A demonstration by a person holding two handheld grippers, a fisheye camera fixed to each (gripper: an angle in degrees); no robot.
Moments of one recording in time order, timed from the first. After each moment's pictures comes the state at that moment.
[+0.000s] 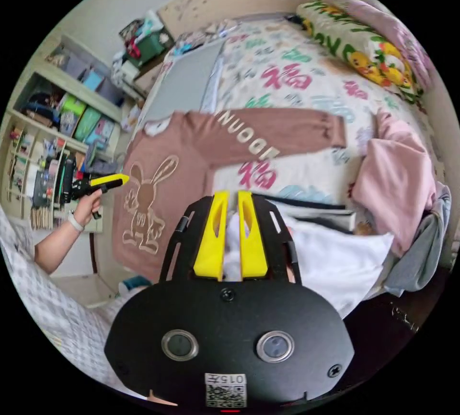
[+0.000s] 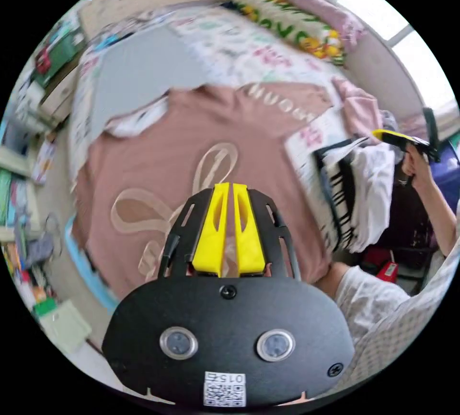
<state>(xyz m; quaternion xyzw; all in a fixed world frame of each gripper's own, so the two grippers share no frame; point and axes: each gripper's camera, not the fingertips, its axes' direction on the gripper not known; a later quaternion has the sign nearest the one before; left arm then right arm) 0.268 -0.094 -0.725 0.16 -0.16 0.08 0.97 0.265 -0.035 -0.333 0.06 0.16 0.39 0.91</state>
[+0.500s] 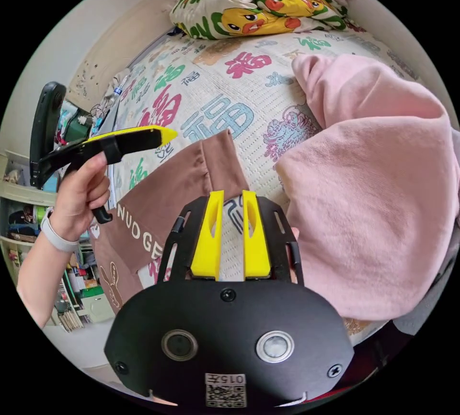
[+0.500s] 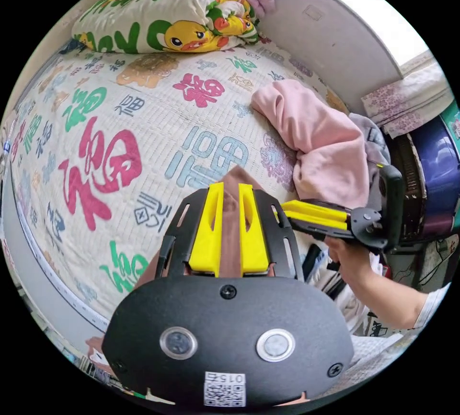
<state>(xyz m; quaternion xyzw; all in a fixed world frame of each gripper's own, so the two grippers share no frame) 0.398 -0.199 -0.665 0.14 -0.22 0.27 0.93 0.625 -0.050 -0.404 0.00 0.13 0.54 0.83</state>
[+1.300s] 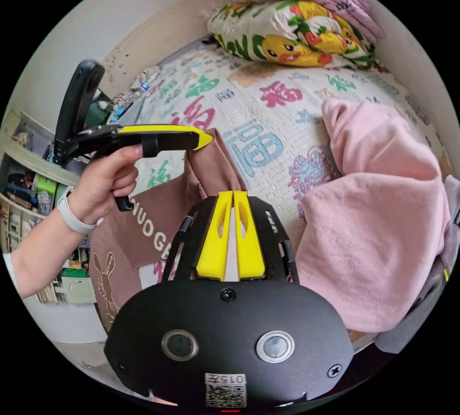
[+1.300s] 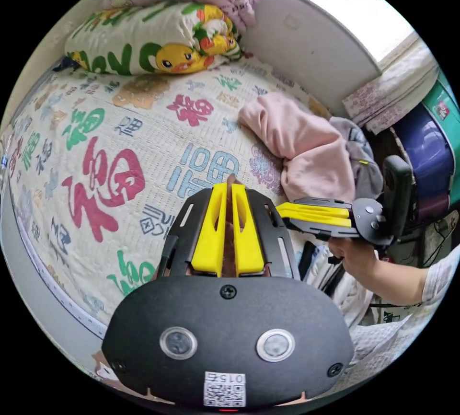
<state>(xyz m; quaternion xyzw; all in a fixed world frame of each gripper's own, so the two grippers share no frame) 0.293 -0.161 -0.728 0.24 -0.19 0.16 0.94 0.534 0.035 -0.547 0.08 0.22 0.54 0.81</state>
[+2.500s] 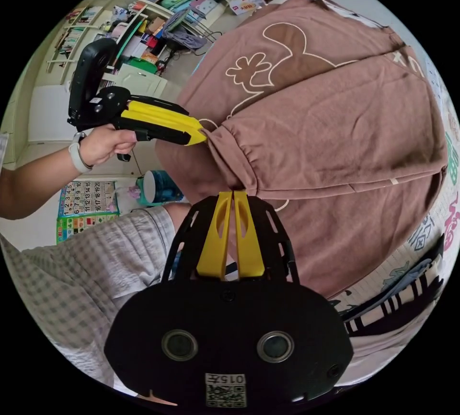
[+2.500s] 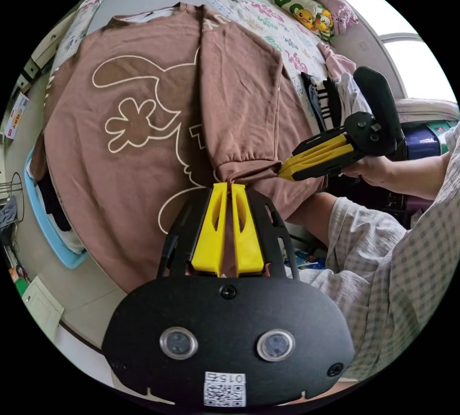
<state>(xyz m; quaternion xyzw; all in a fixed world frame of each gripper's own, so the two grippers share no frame) -0.170 0.043 -0.468 -0.08 -0.29 -0.31 0.90 -0.031 0.234 -0.417 -0.08 0.15 0.31 0.94</state>
